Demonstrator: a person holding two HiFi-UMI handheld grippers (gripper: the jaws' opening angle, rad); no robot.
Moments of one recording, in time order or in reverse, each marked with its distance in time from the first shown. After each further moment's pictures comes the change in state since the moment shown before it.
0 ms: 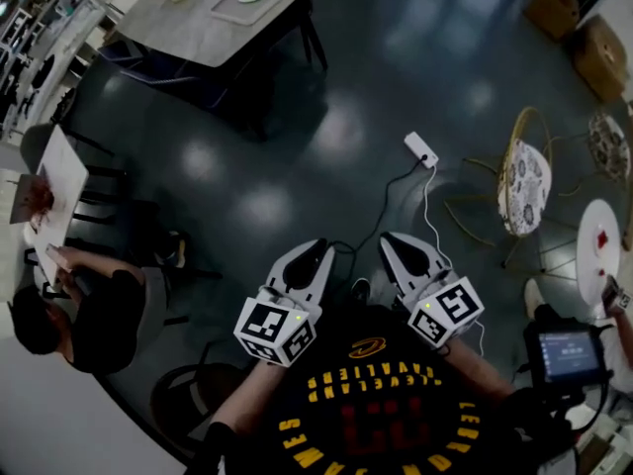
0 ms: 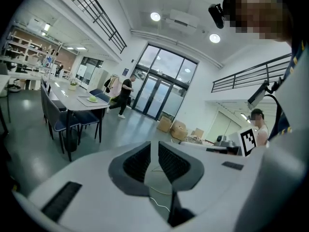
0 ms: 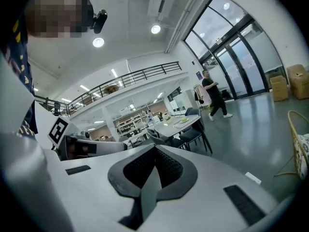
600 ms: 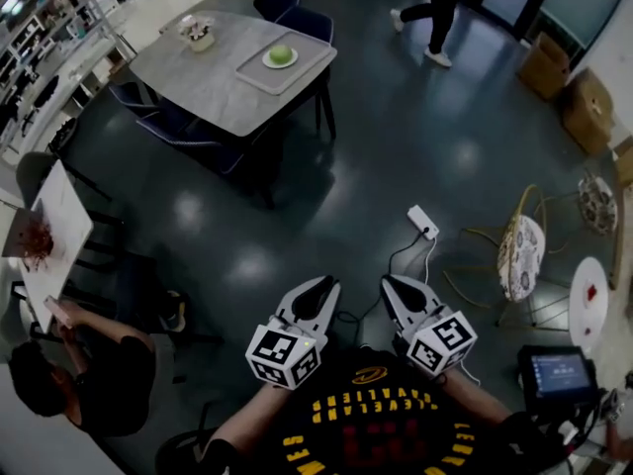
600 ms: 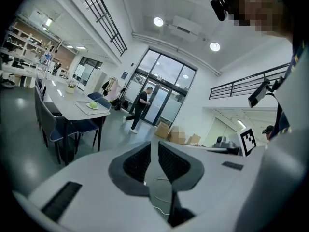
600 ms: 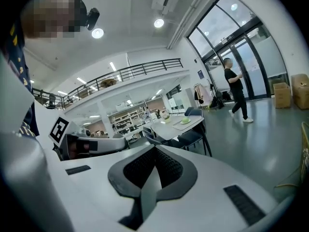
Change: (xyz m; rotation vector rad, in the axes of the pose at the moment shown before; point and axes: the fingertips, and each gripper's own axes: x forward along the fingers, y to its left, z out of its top) left arm 0.017 0.126 0.084 -0.011 -0.052 -0.062; right arm 0.141 0.012 0.038 -0.048 0.033 -0.045
